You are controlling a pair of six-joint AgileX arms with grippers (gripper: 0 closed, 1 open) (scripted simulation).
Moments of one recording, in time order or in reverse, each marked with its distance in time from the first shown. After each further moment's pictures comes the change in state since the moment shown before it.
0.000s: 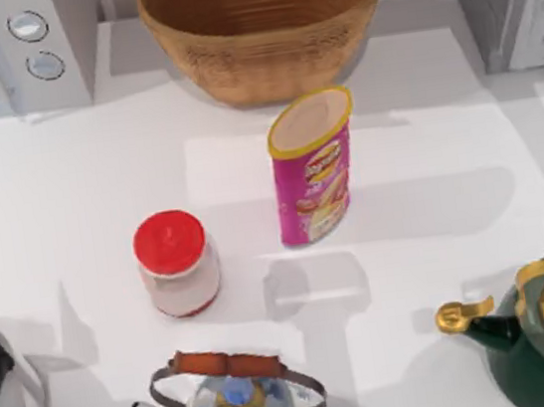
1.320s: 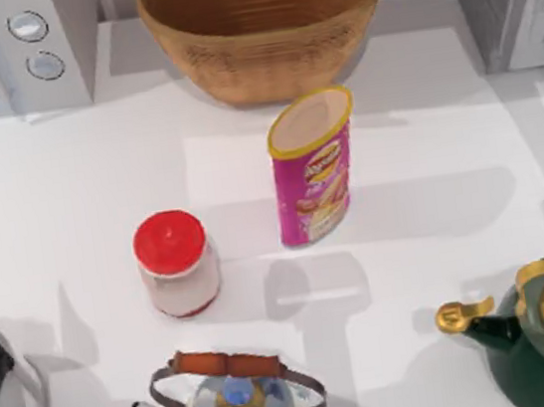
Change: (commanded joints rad) left arm 0.000 0.000 0.000 0.000 0.000 0.000; right arm -0.012 0.119 0.153 -0.034 -0.022 0.008
